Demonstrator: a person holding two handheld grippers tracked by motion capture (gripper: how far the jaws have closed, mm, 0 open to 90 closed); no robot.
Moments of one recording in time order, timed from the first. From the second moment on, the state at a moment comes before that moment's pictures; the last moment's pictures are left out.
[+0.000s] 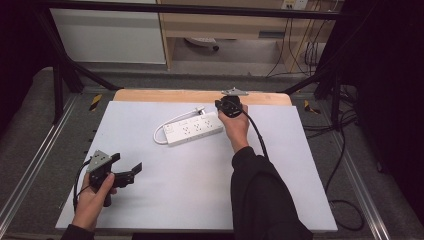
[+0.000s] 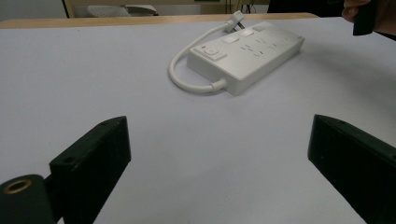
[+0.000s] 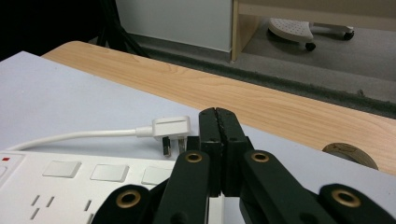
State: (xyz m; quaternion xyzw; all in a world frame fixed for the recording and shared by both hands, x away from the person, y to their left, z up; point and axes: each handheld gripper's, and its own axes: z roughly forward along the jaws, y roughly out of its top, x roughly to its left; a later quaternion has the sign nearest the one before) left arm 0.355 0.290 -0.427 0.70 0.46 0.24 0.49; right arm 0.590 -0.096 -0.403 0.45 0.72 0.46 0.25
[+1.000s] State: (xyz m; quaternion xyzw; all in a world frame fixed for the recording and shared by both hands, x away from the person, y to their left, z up) left arm 0.357 0.290 -0.425 0.70 0.46 0.24 0.49; right arm 0.591 -0.083 -0.423 0.46 0.73 0.45 0.23
